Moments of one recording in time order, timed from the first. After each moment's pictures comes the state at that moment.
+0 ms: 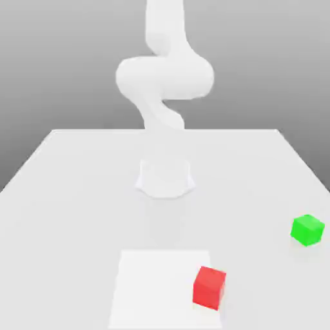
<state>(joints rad) -0.02 -0.71 0.03 -2.33 0.00 2.34 0.86</state>
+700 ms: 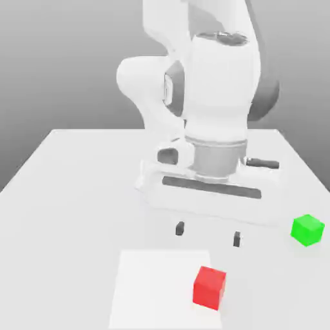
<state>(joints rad) -0.06 0.06 0.22 -2.57 -0.08 2.69 1.39</state>
